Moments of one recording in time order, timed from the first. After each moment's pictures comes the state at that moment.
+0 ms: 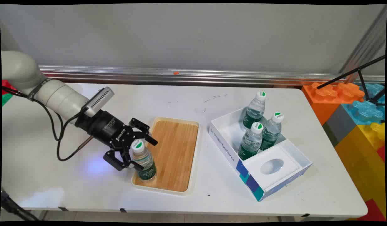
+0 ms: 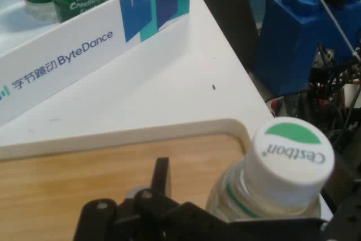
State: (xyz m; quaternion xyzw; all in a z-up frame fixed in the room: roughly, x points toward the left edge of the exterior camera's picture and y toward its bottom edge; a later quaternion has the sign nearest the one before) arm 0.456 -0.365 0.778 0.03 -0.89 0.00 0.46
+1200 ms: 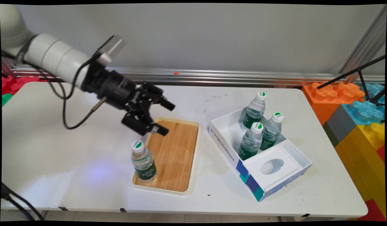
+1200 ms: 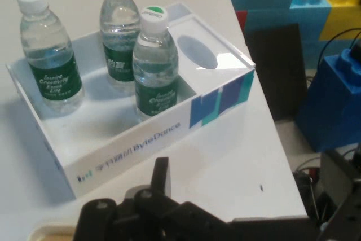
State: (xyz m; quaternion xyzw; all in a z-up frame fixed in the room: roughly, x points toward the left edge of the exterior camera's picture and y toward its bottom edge) arm 0.393 -0.387 0.900 0.12 -0.88 0.03 0.46
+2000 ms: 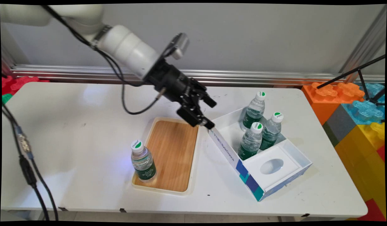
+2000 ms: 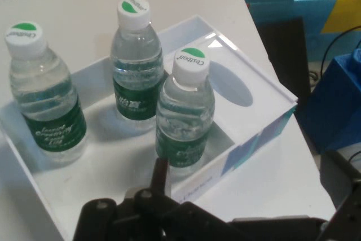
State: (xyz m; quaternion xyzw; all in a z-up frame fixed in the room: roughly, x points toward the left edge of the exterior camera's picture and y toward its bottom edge) arm 0.292 -0.479 0.885 0.10 -0.90 0.00 0.43
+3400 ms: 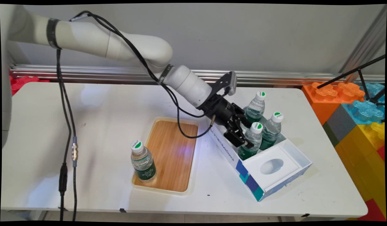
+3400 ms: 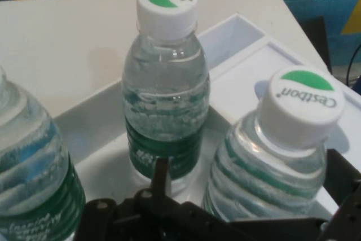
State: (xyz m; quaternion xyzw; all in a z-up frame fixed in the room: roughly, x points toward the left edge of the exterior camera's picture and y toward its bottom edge) arm 0.183 -0.542 0.773 0.07 -0.89 -0.01 0.44
